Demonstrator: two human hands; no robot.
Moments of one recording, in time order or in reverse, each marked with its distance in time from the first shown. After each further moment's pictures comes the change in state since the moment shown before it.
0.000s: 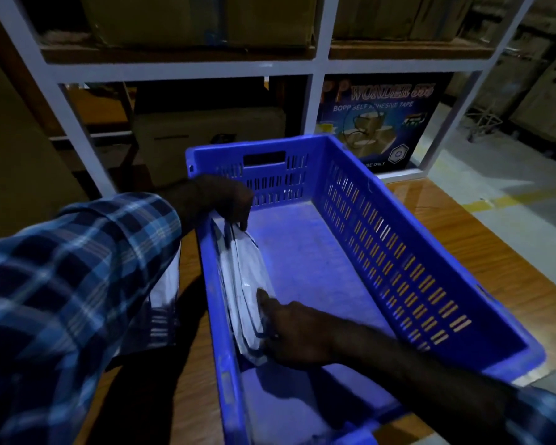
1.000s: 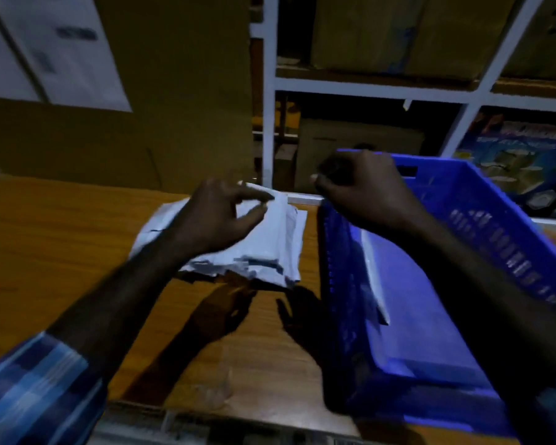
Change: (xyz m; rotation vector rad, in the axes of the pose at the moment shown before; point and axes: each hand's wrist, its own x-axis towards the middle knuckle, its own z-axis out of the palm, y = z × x) left_hand -0.330 0.216 0.114 -0.484 1.313 -0.666; right_hand -0.015 -0.151 -0.081 0.066 0.829 -0.337
